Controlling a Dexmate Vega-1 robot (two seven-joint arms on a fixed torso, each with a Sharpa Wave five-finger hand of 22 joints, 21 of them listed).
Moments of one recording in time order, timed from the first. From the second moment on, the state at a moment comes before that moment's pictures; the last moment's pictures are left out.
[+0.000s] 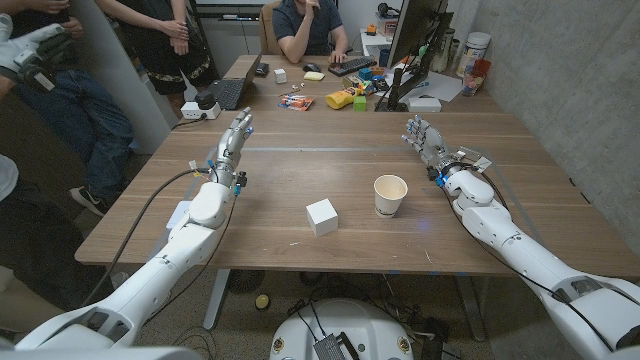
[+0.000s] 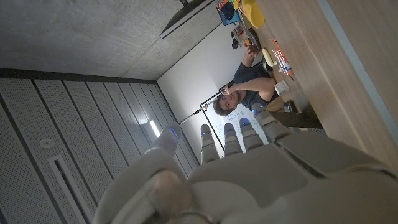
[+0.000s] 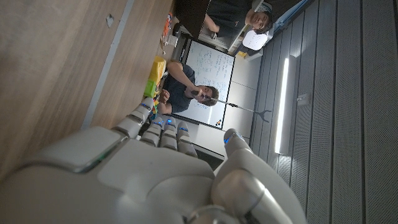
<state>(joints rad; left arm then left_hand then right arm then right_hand) 0.88 0.54 0.35 -1.31 -0.34 -0.48 0.24 0.28 0.10 0.57 -0.05 0.18 0.13 -0.15 0.21 0.18 0.03 0.00 0.22 0.18 0.01 0.02 0.18 0.17 0.12 0.05 0.21 0.18 -0.73 -0.48 -0.39 -1.14 0.65 0.34 0.17 0.10 0.10 0.40 0.02 0.19 0.05 0.09 0.19 0.18 0.05 0.08 0.19 0.18 -0.01 0.03 0.18 0.17 0.17 -0.02 0.19 0.17</state>
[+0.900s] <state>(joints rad) 0.82 0.57 0.37 -1.36 -0.11 -0.52 0.32 0.34 0.10 0.57 -0.11 0.18 0.20 -0.22 0.21 0.18 0.06 -0.03 0.22 0.18 0.00 0.00 0.18 0.17 0.13 0.06 0.21 0.18 -0.71 -0.45 -0.39 -1.10 0.67 0.36 0.19 0.10 0.10 0.39 0.03 0.19 0.05 0.09 0.19 0.18 0.05 0.07 0.19 0.18 -0.01 0.03 0.18 0.17 0.17 -0.02 0.19 0.17</state>
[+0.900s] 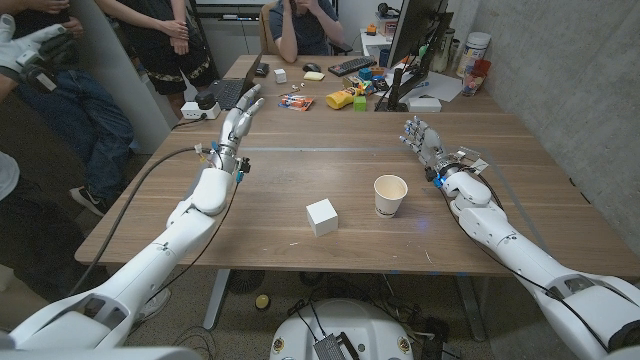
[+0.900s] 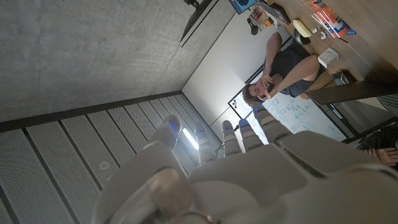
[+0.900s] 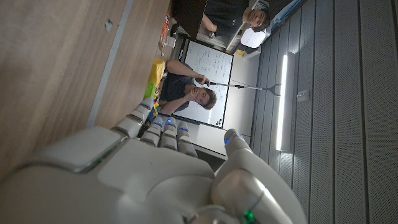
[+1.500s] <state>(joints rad) 0.77 0.62 0.40 -1.39 -0.02 -0.58 0.25 0.35 0.10 0.56 -0.13 0.18 0.21 -0.21 0.20 0.18 0.05 -0.04 0.22 0.18 0.00 -0.01 0.18 0.17 0.14 0.08 0.21 0.18 -0.70 -0.44 -0.40 -1.08 0.67 0.36 0.20 0.09 0.10 0.39 0.03 0.19 0.05 0.09 0.19 0.18 0.05 0.07 0.19 0.18 -0.01 0.03 0.18 0.17 0.17 -0.02 0.19 0.17</state>
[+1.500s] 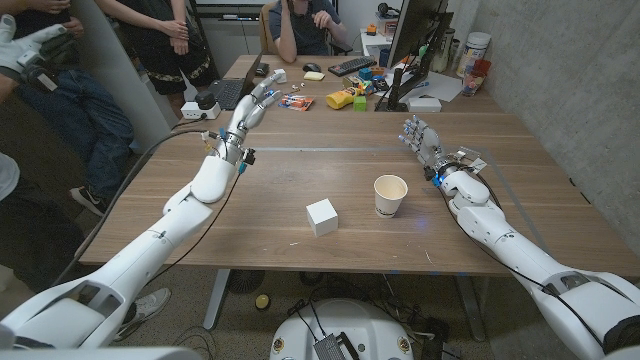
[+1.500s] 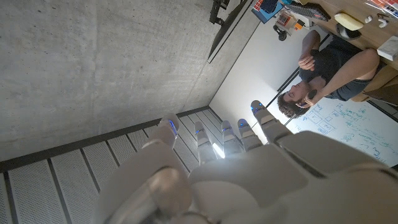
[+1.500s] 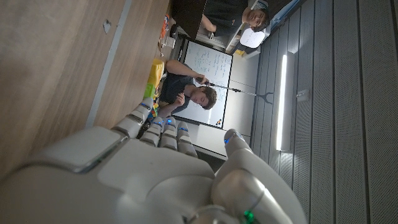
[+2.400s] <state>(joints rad) 0.68 0.68 0.44 -1.48 0.15 -0.63 0.13 0.37 0.09 0.54 -0.15 0.18 0.20 -0.22 0.19 0.18 0.03 -0.06 0.20 0.19 -0.01 -0.01 0.18 0.17 0.13 0.10 0.21 0.18 -0.72 -0.45 -0.39 -1.10 0.67 0.37 0.21 0.08 0.09 0.39 0.04 0.19 0.05 0.09 0.19 0.18 0.05 0.07 0.19 0.18 -0.01 0.03 0.18 0.17 0.17 -0.02 0.19 0.17</state>
